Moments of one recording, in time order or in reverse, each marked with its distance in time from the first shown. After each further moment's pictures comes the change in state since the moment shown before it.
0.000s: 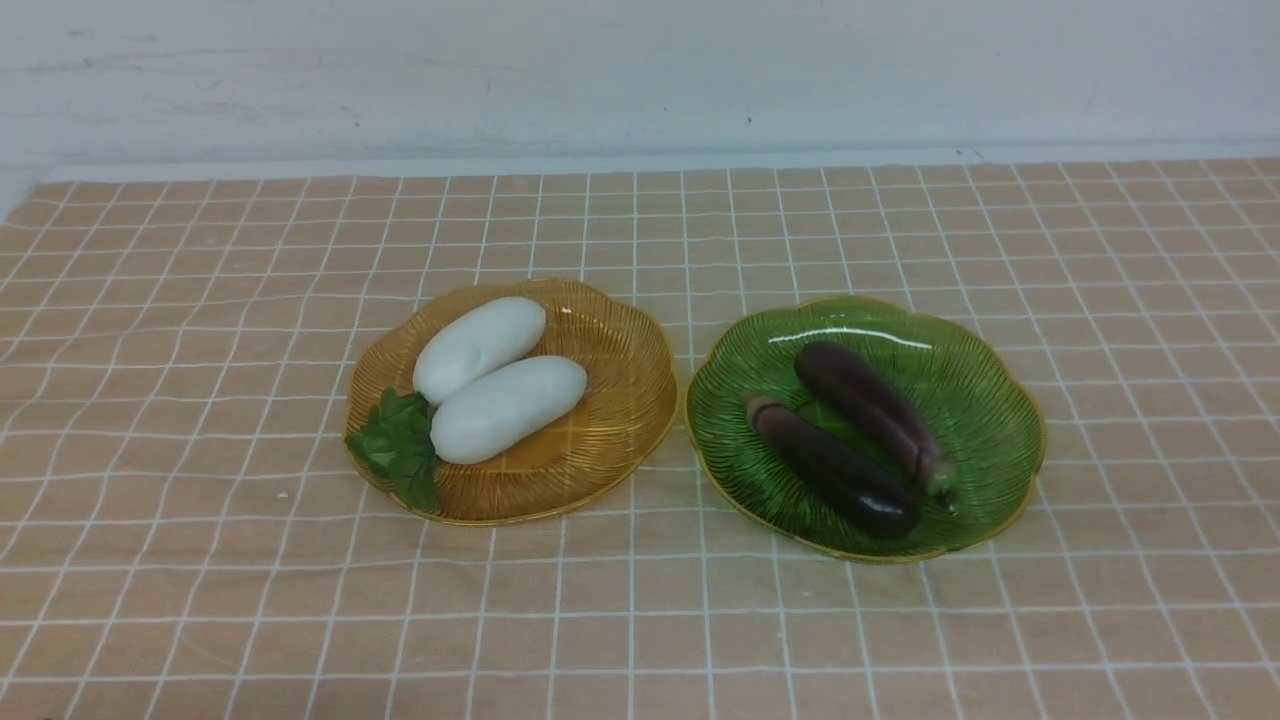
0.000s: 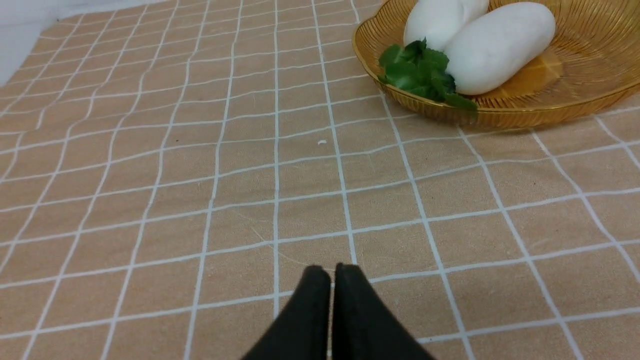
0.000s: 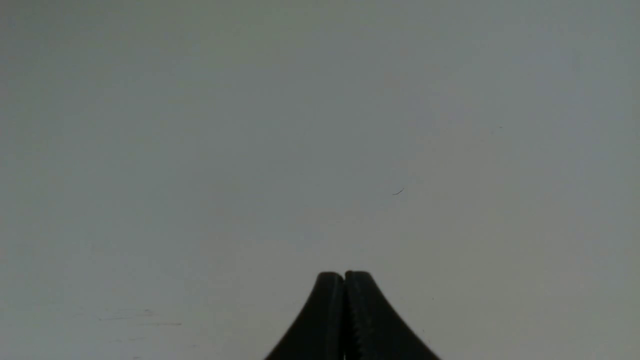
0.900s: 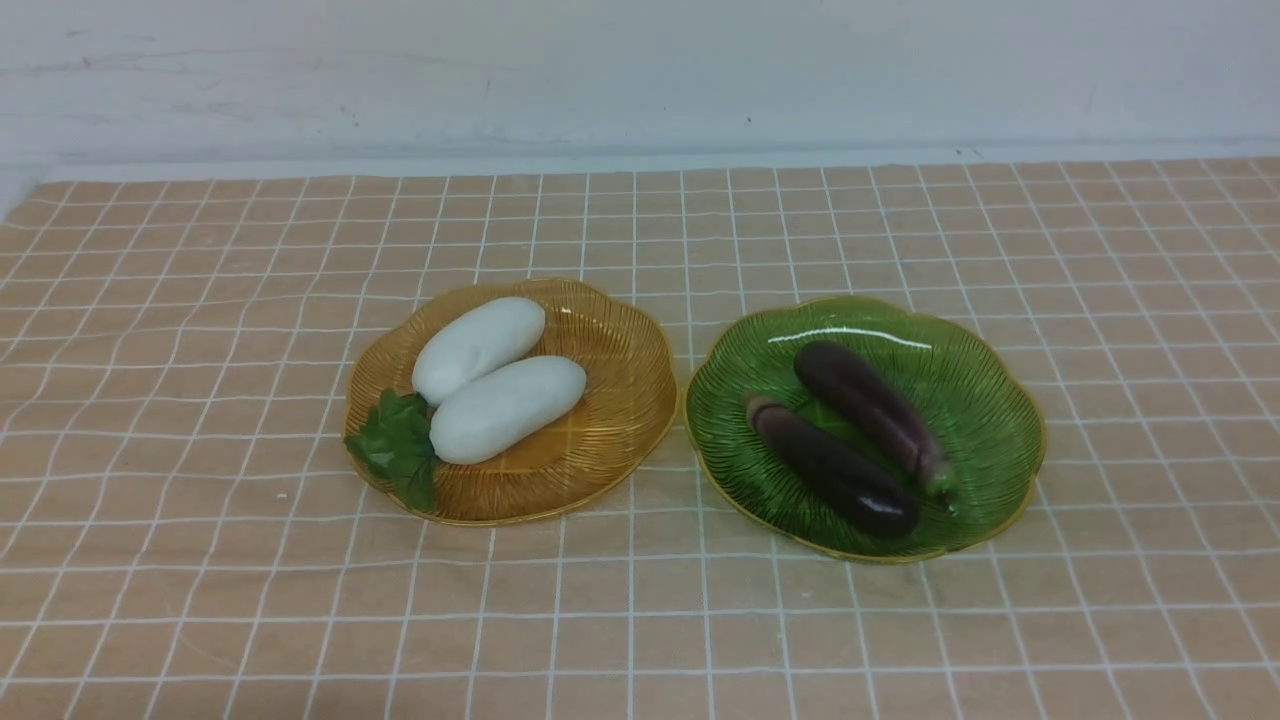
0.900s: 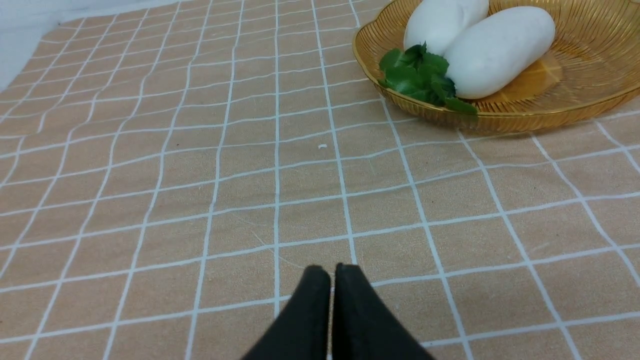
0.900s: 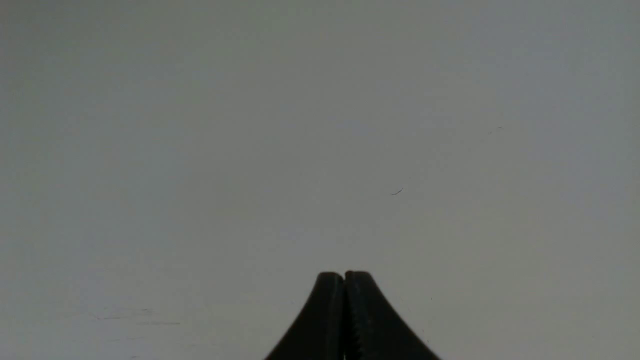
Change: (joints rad) right arm 0.000 0.005 0.000 0.027 0.000 -0.055; left arm 0.000 0.000 0.001 0.000 -0.008 0.001
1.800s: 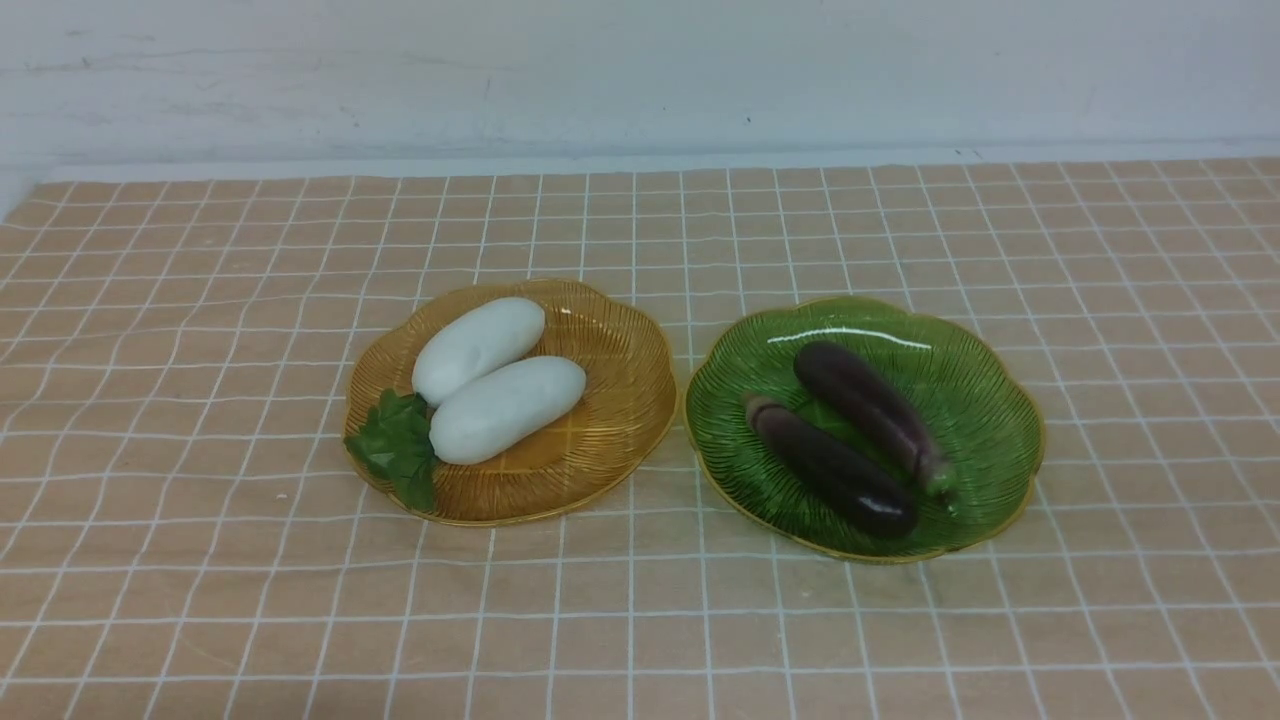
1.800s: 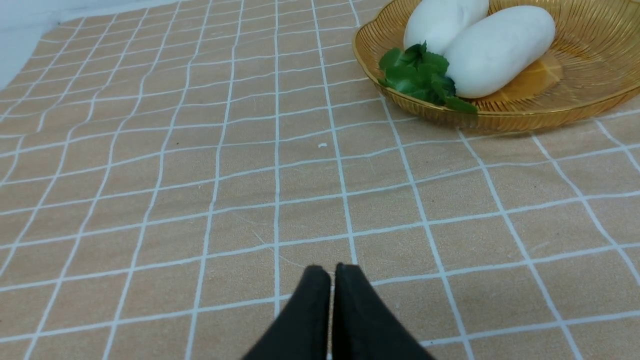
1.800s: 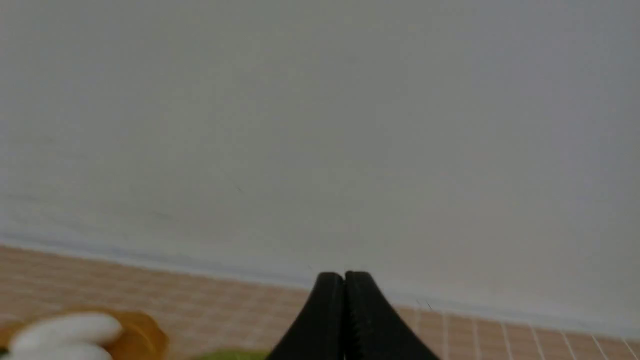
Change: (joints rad) right arm -0.230 -0.096 0.336 0.207 0.096 -0.377; left arm 0.000 0.000 0.001 0.000 0.000 0.000
